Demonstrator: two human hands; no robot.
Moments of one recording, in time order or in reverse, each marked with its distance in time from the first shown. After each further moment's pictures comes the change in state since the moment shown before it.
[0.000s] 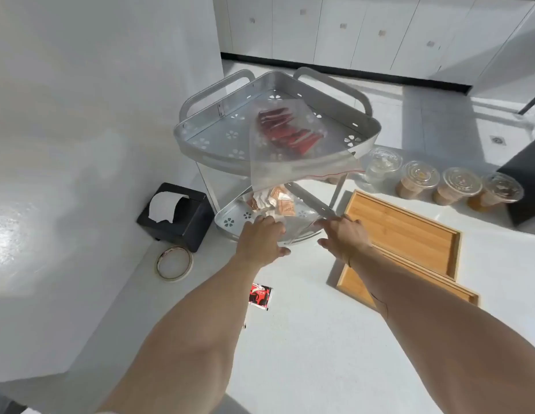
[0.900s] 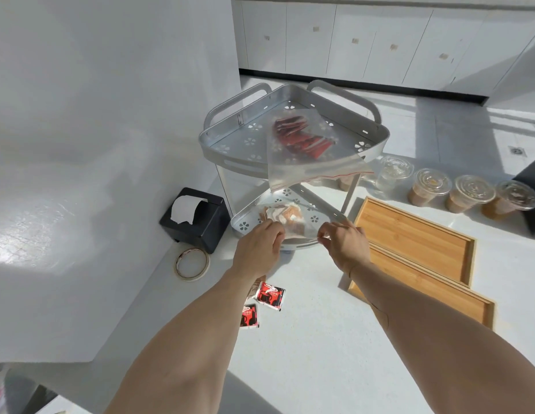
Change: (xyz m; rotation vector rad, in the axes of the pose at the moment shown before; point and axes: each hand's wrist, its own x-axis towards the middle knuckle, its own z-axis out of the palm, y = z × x) left_hand -0.047 -0.016 -0.014 -0.237 0.324 0.043; right_hand -0.015 -0.024 0.010 0.238 0.253 0.012
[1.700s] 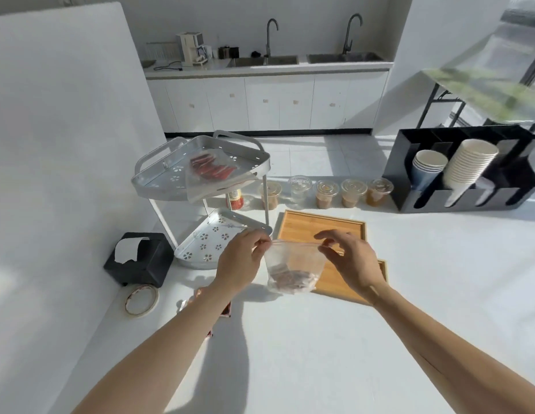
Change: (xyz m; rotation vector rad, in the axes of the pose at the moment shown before) left_hand -0.037 0.139 -0.037 -0.279 0.047 0.175; right_hand -0.186 0.063 -0.119 0.381 0.407 0.083
